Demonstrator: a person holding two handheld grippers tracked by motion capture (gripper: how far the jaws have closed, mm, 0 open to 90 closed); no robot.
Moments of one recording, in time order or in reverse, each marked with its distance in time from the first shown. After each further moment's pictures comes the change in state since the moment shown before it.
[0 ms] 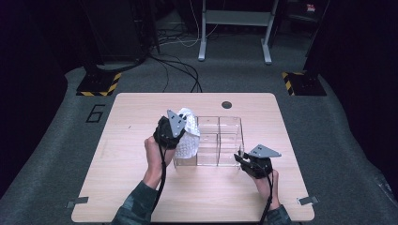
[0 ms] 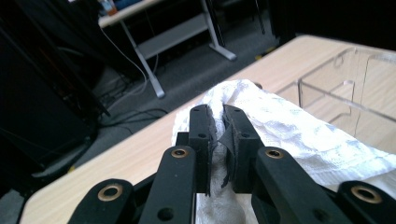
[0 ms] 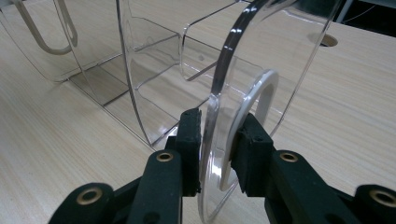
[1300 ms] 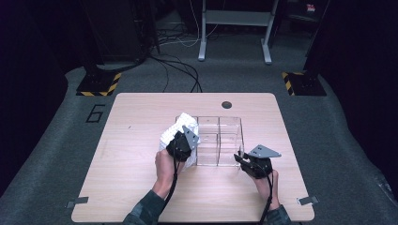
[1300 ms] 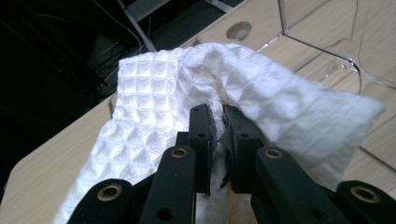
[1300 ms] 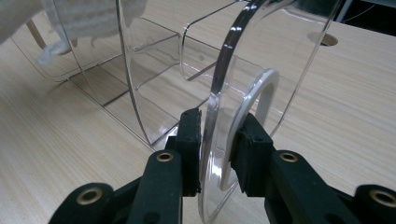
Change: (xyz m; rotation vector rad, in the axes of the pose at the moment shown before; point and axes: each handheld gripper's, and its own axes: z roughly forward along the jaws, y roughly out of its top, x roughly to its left) left arm -0.045 -0.042 0.025 0.155 0.001 0.067; right arm 0.000 -0.001 0.000 -0.002 0.002 0.002
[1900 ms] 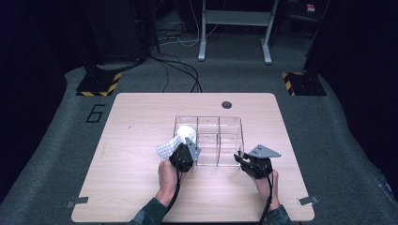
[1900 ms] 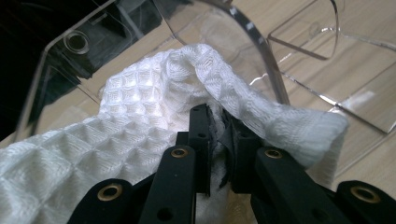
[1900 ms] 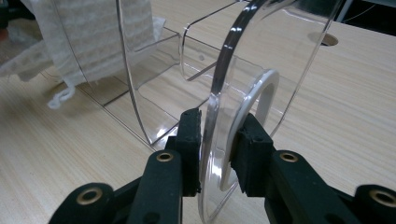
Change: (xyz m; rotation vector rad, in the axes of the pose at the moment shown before) left arm -0.025 -0.034 0.011 0.018 -0.016 0.011; right arm 0.000 0.000 0.000 0.001 0.000 0.001
